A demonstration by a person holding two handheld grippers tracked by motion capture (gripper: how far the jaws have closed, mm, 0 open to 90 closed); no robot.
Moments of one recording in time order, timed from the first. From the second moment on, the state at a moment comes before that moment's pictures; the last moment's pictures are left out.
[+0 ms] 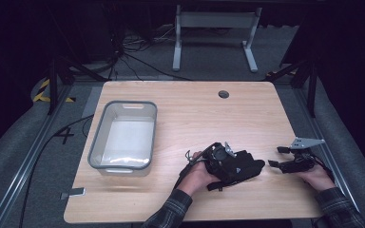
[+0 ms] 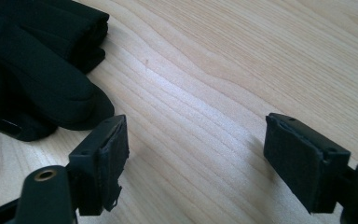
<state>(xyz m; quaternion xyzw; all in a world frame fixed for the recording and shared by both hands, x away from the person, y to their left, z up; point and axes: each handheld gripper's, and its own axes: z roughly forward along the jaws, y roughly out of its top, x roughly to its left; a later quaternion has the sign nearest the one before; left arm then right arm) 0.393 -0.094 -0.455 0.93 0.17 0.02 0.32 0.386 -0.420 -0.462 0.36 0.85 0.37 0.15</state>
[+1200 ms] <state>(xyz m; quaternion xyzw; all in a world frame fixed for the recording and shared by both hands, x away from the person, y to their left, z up) 0.394 -0.079 -0.431 0.92 0.20 -0.04 0.34 0.387 -0.415 -0.463 0.35 0.86 0.34 0.16</state>
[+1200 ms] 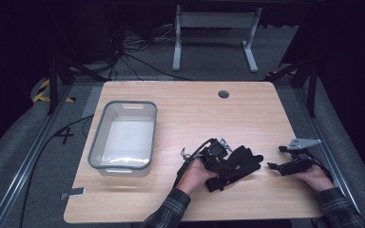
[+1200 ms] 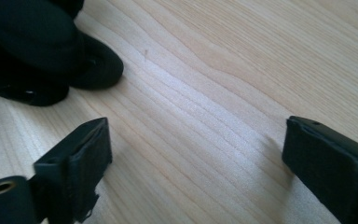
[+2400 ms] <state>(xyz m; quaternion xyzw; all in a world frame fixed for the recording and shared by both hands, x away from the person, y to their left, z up) 0.410 -0.013 -0.356 0.88 0.28 0.02 0.39 0.387 -0.415 -0.464 0.35 0.86 0.34 0.15</state>
